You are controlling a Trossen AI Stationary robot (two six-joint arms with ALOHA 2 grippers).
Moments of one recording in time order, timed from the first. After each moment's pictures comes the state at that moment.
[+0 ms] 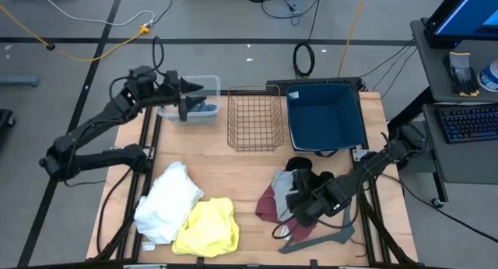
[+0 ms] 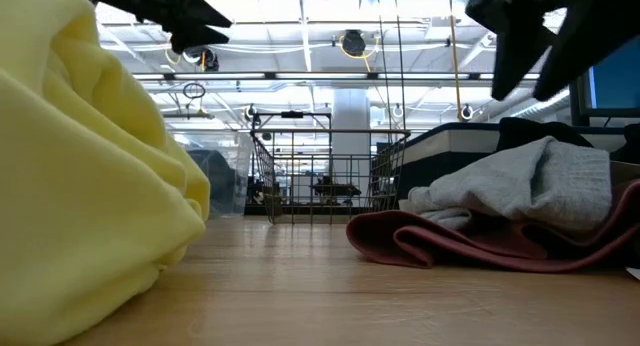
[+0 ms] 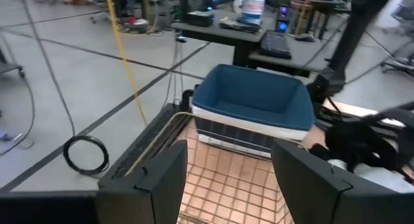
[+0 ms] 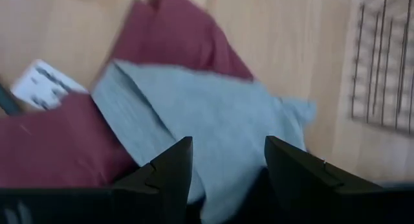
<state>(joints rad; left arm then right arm) 0.75 0.90 0.88 -0.20 0.45 0.04 0.59 1.59 1.19 -0.87 0.39 0.31</state>
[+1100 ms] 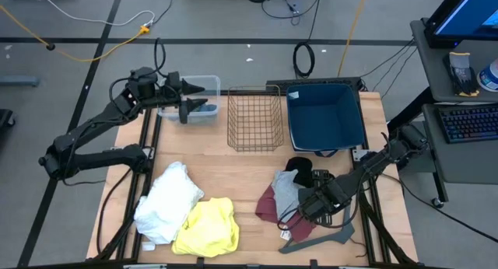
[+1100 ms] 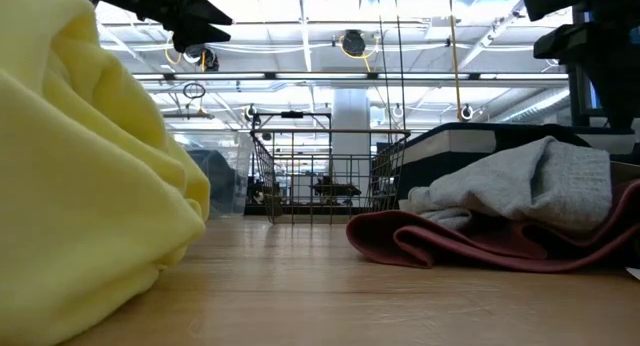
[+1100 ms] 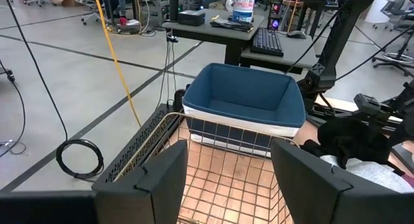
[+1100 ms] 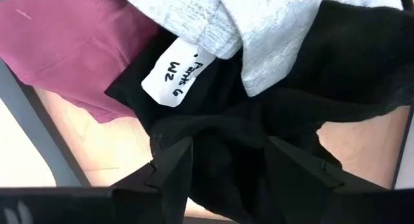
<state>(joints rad) 0.73 0.90 0.88 -0.21 0.45 0.05 0.59 1.59 1.19 -1.21 0.10 0.62</state>
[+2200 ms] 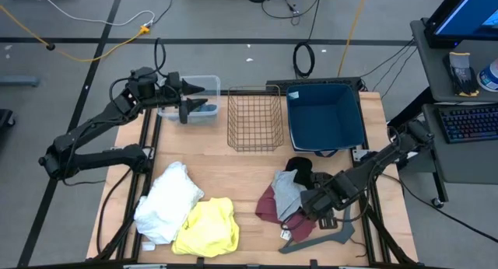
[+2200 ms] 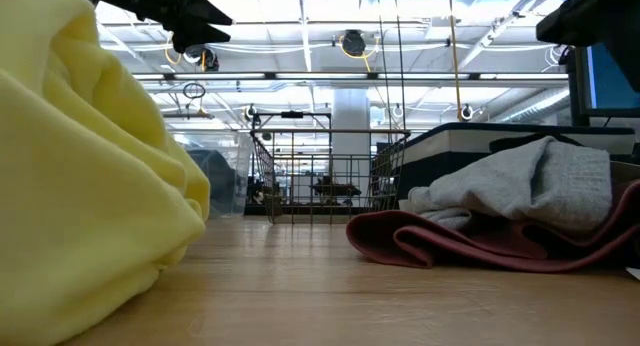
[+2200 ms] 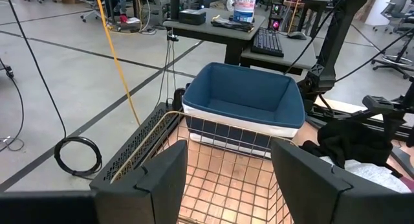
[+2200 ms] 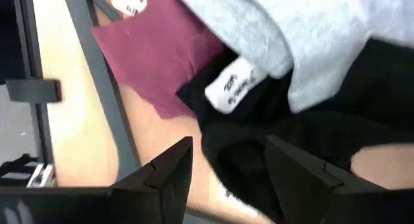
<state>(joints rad) 0.73 0.90 0.88 -0.21 0.44 0.04 0.59 1.49 1.19 -1.10 -0.03 0.56</state>
